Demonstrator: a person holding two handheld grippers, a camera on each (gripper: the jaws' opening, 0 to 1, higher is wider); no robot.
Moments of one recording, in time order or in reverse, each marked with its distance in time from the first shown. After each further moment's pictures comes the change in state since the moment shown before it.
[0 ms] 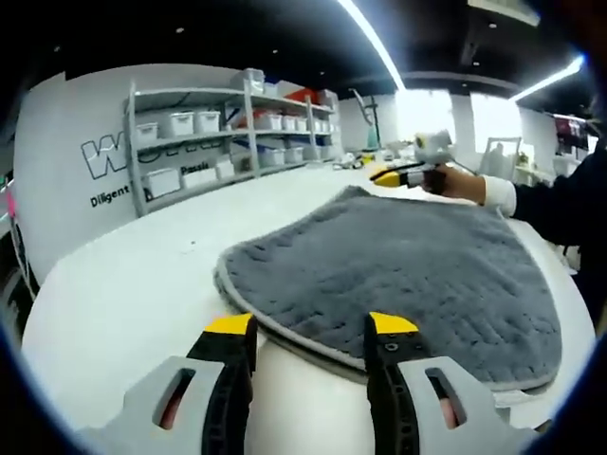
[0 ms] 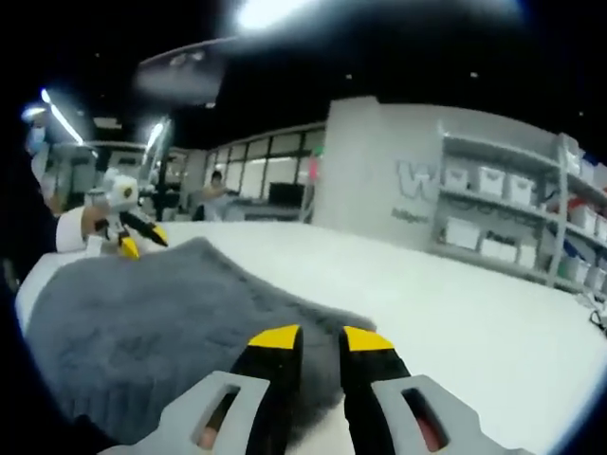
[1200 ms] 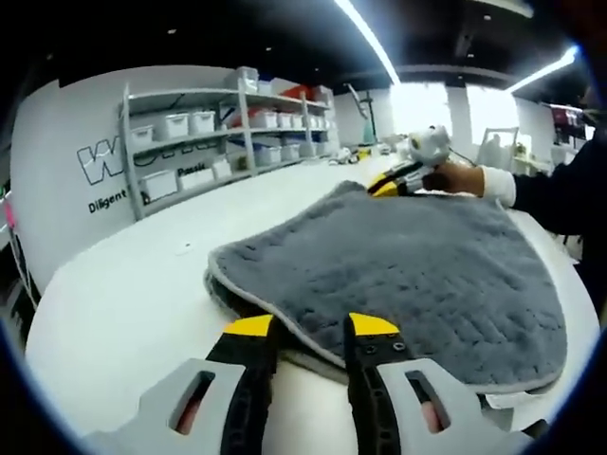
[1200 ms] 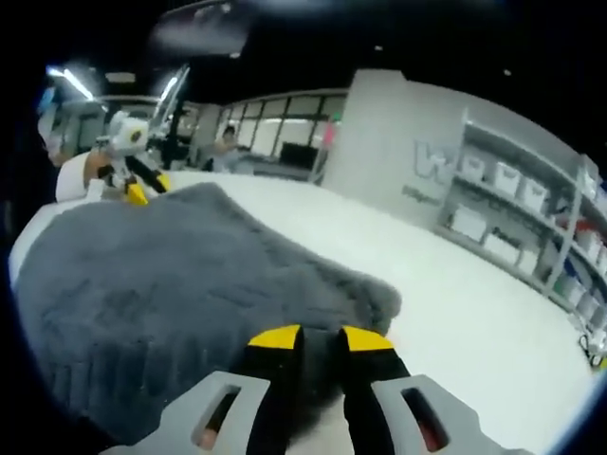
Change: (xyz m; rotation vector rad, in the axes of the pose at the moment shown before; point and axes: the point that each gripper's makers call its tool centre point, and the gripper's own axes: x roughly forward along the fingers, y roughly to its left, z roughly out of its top) left arm 0.007 0.001 0.002 0.053 0.011 -0.006; right arm 0.005 0.004 -0.026 -0.103 0.137 0.017
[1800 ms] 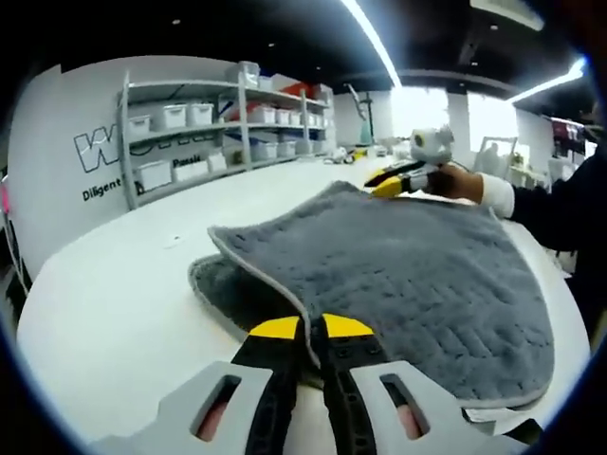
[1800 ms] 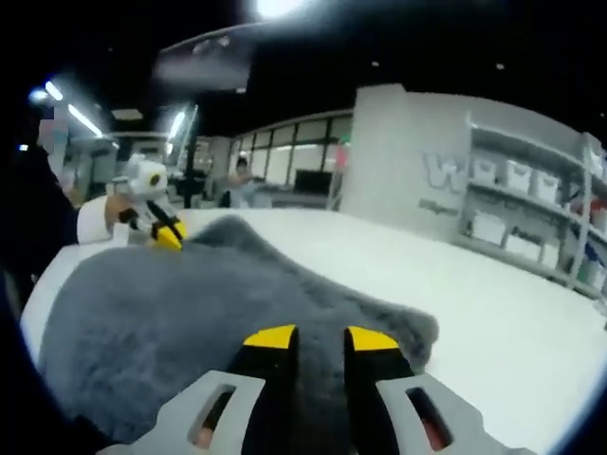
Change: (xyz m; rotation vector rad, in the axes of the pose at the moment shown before) left arm 0.002 -0.007 0.000 -0.054 0.019 -0.031; right arm -0.005 0.031 0.033 0.078 -0.116 0.100
